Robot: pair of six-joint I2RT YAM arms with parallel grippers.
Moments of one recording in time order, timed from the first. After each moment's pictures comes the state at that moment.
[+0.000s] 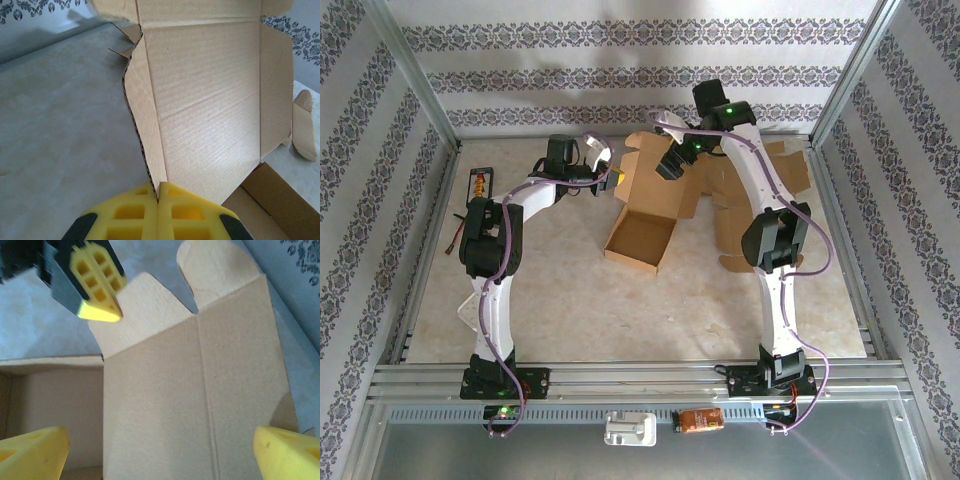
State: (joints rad) left arm -0.18 2.16 1.56 0.04 0.87 0.17; right arm 0.26 2.30 2.46 -1.21 -0.49 -0.72
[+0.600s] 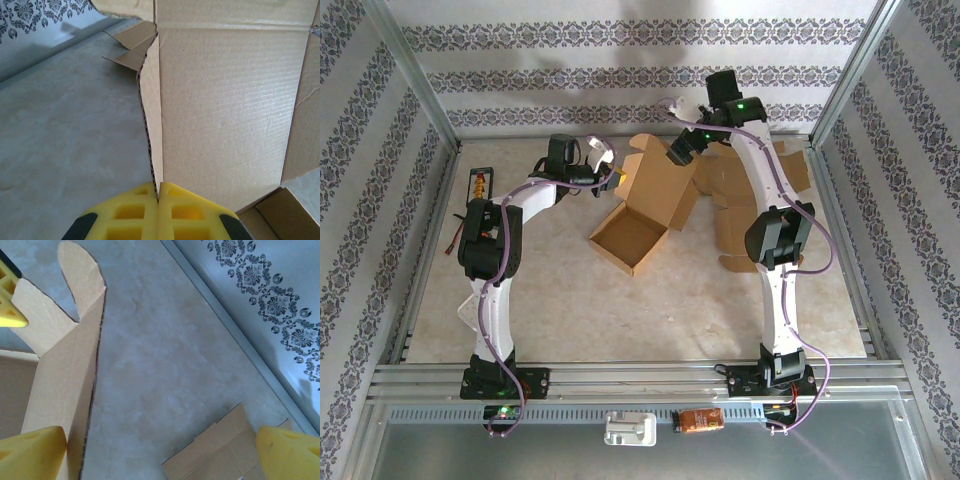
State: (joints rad) left arm -0.20 2.13 1.54 0.03 0.86 0.24; right arm 0.21 2.32 2.53 -1.13 -0.38 -0.67
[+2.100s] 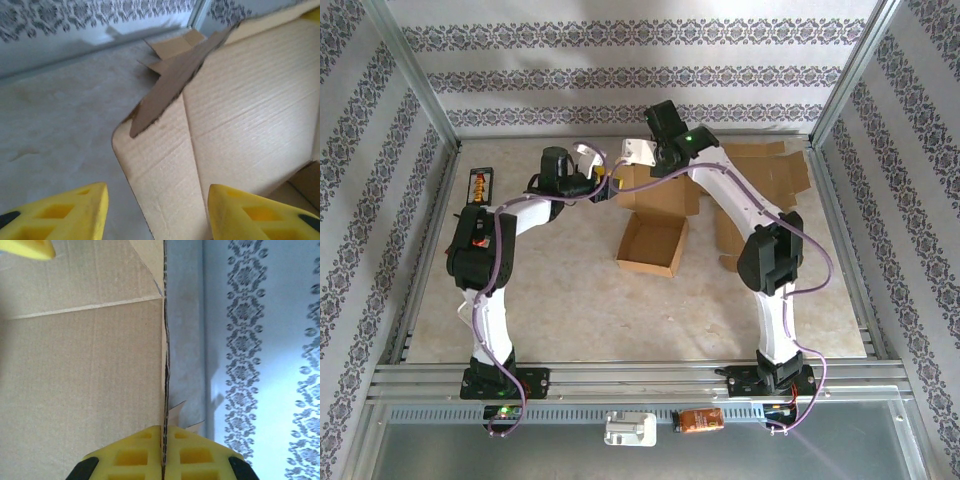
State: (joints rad) left arm -0.19 1.99 1.27 0.33 0.71 -0.02; right arm 0.50 2.07 2.07 -0.86 0.17 -1.09
